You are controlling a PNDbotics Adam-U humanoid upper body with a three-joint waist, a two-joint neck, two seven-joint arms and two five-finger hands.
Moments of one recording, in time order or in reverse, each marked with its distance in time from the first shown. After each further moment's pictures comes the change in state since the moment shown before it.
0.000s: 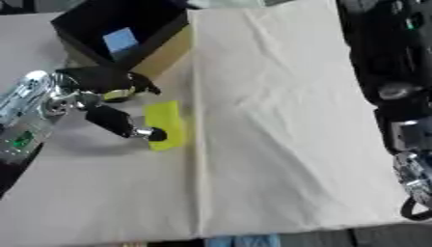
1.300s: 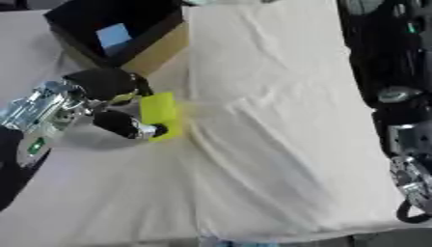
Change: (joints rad) left arm 0.009 -0.042 -0.003 0.043 -0.118 -0.052 0.200; right arm 0.026 0.011 -0.027 -0.030 -0.031 0.006 -0.013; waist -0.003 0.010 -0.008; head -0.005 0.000
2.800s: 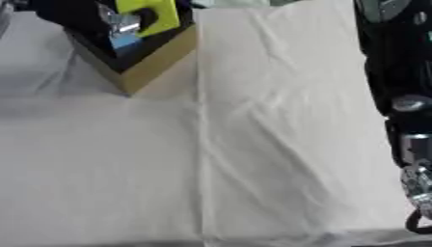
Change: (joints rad) left arm -0.203 0.091 0.255 -0.145 0.274 0.159 0.001; right arm 0.006 -0.002 -0.015 -0.020 -0.018 -0.007 -0.003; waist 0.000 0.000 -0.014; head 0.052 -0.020
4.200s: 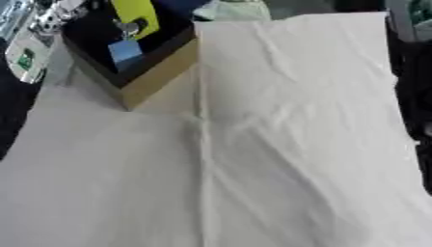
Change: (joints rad) left arm -0.092 -0.100 0.111 0.541 -0.258 -0.068 0.196; right arm -0.034 0.002 0.003 -0.012 0.002 -0.001 0.009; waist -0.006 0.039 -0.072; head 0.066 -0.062
